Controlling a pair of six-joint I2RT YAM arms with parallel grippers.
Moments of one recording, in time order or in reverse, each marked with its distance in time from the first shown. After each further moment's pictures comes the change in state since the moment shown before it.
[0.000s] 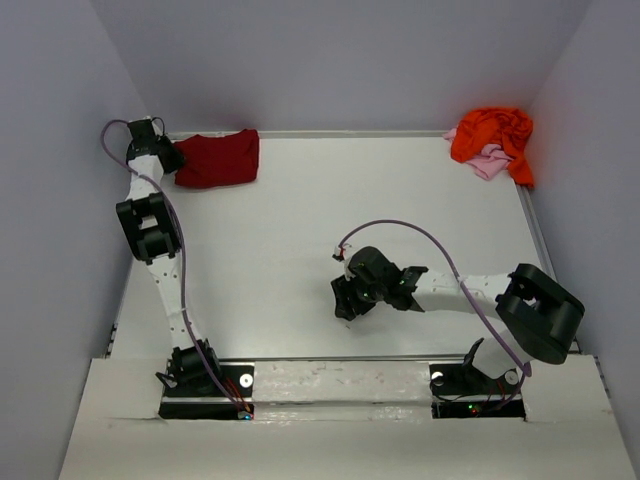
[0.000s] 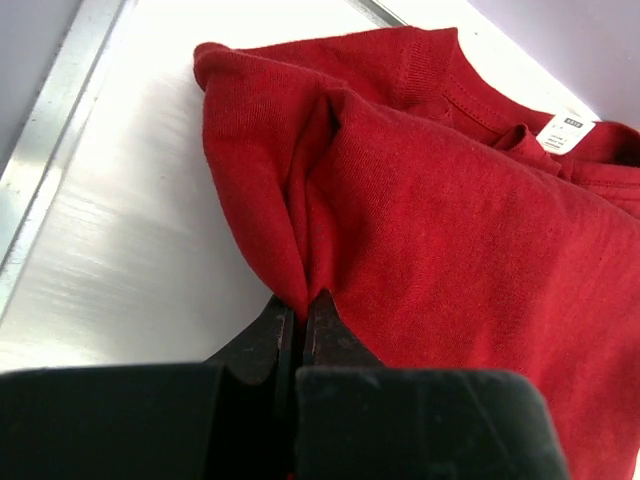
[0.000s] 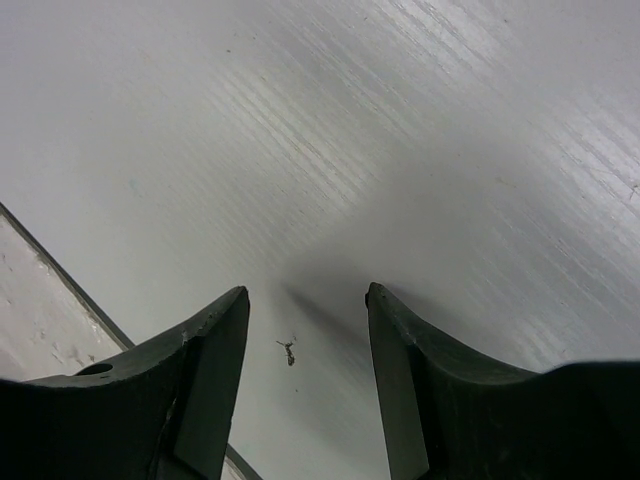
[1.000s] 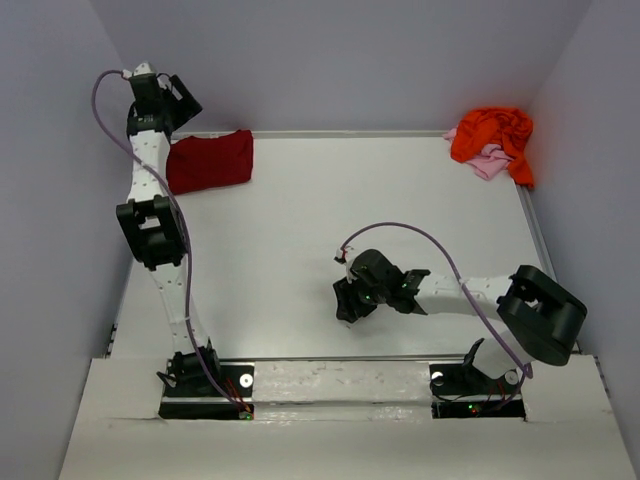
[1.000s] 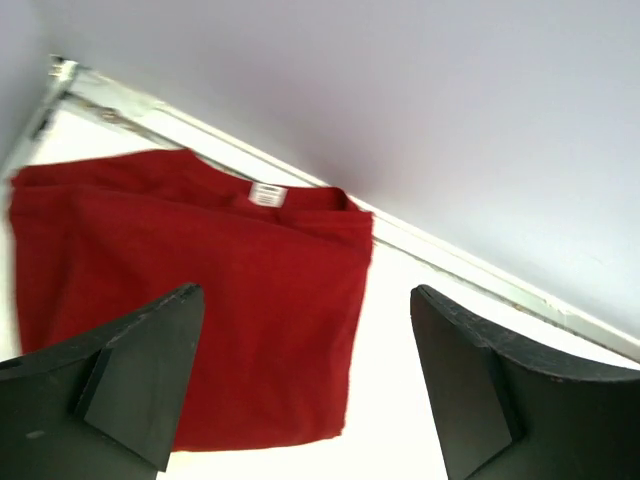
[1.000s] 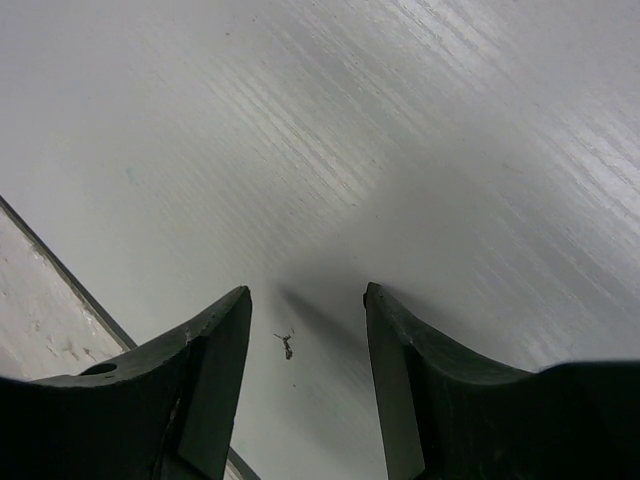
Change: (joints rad) left arm -0.093 -0.276 -0.001 -0.004 -0.057 -0.112; right arm 0.001 -0.013 -0.037 0.038 -0.012 0.001
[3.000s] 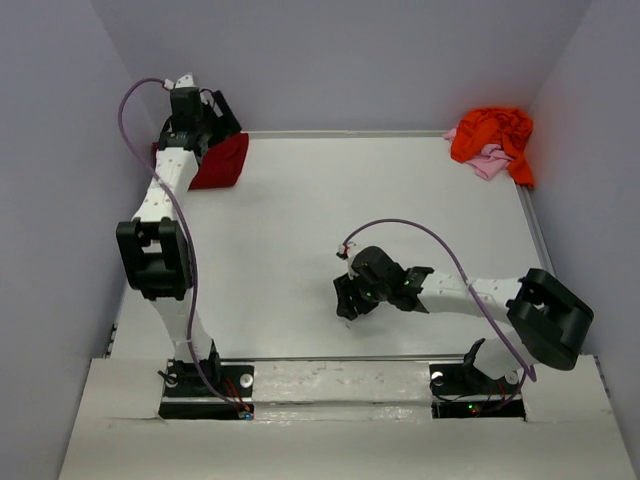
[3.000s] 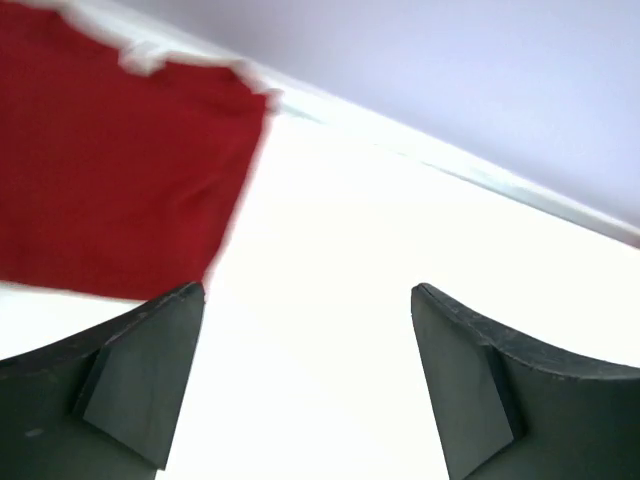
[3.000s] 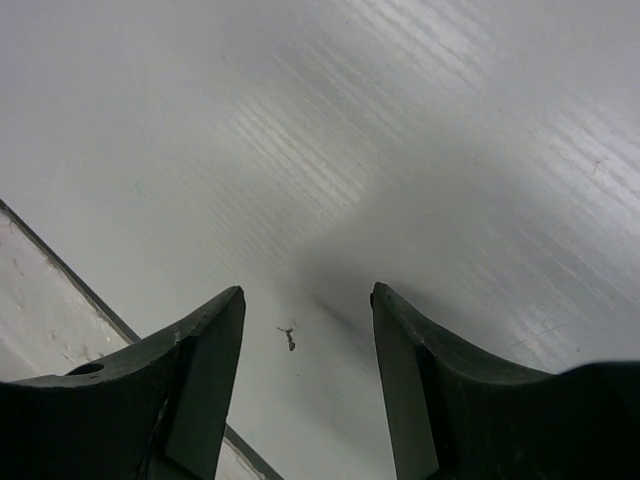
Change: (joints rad) left arm -0.190 -0.343 -0.475 0.035 -0.115 0.027; right arm 0.001 -0.039 0.021 -0.071 0.030 0.022
